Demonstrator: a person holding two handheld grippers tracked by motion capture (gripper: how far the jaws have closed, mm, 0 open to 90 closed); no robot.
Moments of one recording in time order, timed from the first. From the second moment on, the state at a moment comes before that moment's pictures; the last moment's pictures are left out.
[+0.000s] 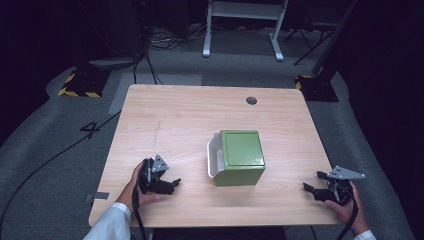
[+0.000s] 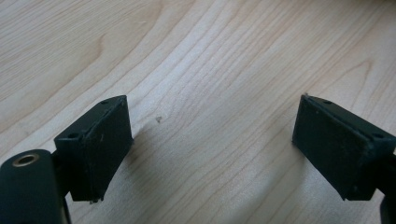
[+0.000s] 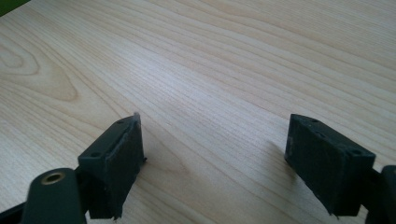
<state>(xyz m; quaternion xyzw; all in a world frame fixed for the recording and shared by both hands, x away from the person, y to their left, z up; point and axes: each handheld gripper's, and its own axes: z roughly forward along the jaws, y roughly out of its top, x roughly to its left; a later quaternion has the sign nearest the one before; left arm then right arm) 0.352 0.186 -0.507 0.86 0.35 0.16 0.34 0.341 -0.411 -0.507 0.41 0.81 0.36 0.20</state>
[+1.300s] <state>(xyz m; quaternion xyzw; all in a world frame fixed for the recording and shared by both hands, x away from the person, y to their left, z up) 0.344 0.094 -0.442 0.90 0.13 0.09 0.41 0.342 -0.411 -0.507 0.41 0.81 0.36 0.20</state>
